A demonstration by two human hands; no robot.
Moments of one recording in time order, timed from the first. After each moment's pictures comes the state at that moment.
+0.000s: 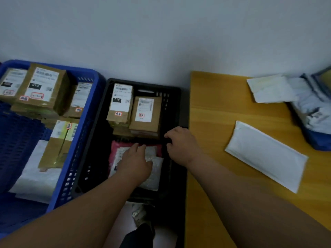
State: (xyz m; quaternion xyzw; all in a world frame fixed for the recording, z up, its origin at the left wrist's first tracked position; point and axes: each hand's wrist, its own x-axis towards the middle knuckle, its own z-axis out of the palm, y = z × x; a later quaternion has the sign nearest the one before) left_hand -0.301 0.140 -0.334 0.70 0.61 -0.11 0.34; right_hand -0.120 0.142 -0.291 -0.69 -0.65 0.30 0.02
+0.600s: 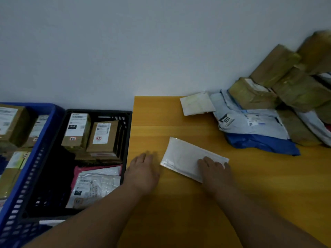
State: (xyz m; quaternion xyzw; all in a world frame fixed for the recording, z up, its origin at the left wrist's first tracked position) left_hand -0.096 0.055 -0.249 0.78 0.55 -0.09 0.29; right_hand 0.126 -0.034 -0.272 -0.79 -0.55 0.19 -0.18
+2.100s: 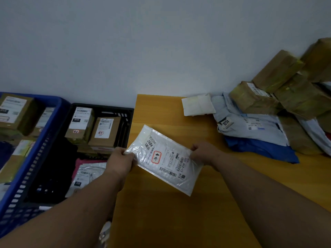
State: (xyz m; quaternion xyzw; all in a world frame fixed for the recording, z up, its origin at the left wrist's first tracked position) left_hand -0.119 0.069 -0.233 0.39 0.70 0.22 0.55; right_hand 0.137 0.033 -0.209 -0.77 -0.44 0.45 0.06
